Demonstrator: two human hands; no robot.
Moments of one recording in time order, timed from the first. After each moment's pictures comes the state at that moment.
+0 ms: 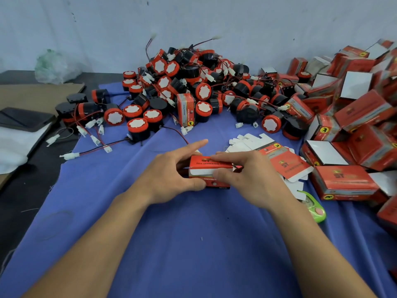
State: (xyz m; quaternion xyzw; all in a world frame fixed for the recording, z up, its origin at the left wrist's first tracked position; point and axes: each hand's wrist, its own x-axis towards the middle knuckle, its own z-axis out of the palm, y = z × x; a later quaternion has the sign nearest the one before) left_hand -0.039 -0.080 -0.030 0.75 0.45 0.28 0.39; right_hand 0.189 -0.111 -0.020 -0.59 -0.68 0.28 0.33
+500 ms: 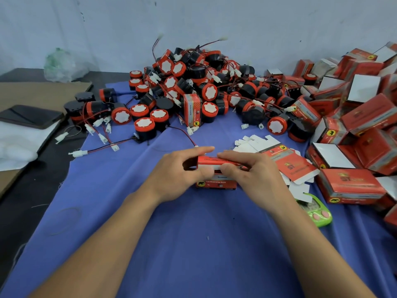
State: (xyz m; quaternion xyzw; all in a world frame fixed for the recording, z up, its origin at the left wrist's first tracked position) left_hand -0.036 -0.080 -0.034 0.75 0.47 0.30 0.36; right_hand 0.181 -0.116 -0.021 -0.59 -0.63 0.32 0.39
